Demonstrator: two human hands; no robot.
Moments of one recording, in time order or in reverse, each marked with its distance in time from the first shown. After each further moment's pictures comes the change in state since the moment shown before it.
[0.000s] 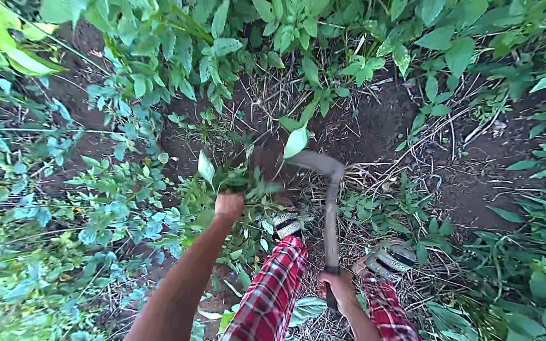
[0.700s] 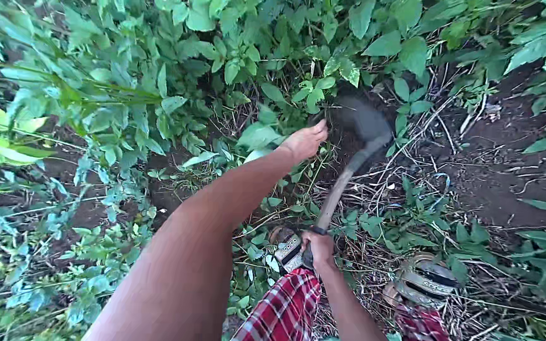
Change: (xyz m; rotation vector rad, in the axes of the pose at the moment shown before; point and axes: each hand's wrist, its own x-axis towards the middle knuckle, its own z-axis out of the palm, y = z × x) left_hand 0.099 0.196 -0.228 1.120 0.613 0.838; right_hand 0.101 -0.116 0.087 0.501 0.078 -0.196
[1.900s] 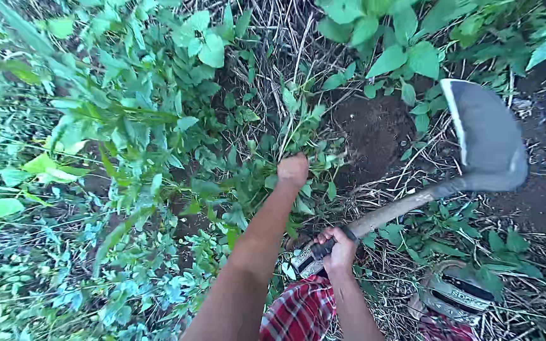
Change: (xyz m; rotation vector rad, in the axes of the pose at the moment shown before) left_hand -0.022 0.038 0.011 -1.076 -0.309 -0.898; right_hand -0.028 -0.028 0.020 0.598 -0.034 -0.163
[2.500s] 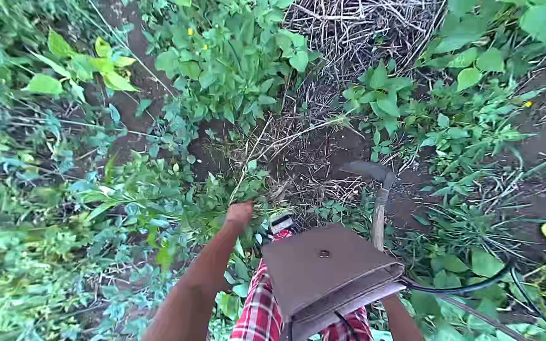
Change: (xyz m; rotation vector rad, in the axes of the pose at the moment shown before) left_hand -0.255 -0.166 0.066 -0.273 -0.318 -0.111; right_hand -0.148 -0.221 -0.135 -1.728 0.223 -0.087
